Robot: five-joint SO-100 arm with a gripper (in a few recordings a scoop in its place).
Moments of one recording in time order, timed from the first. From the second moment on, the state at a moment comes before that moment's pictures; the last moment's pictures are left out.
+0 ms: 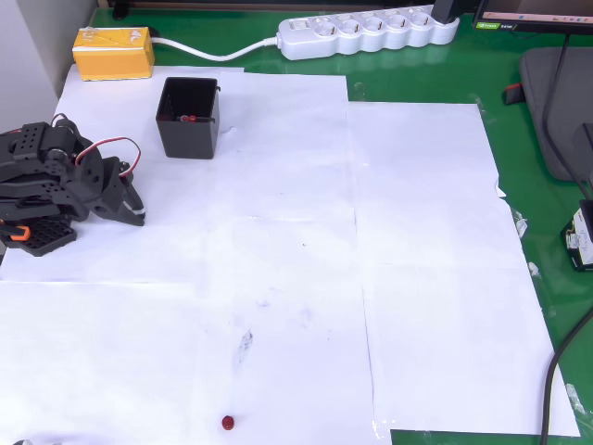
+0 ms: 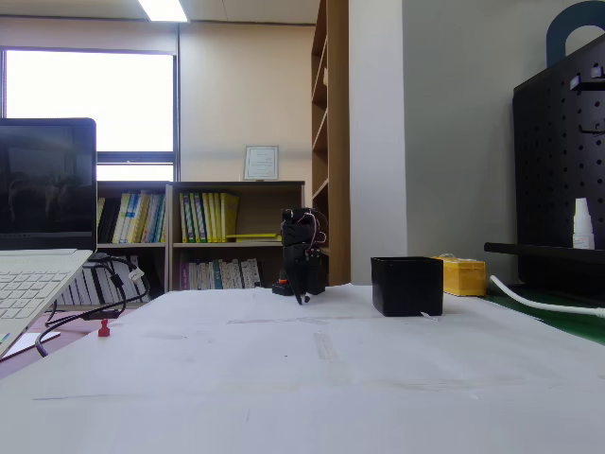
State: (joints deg) arm 0.5 -7.5 1.3 76.2 -86.7
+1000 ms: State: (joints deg) arm 7.6 43.1 1.6 2.4 -88.8
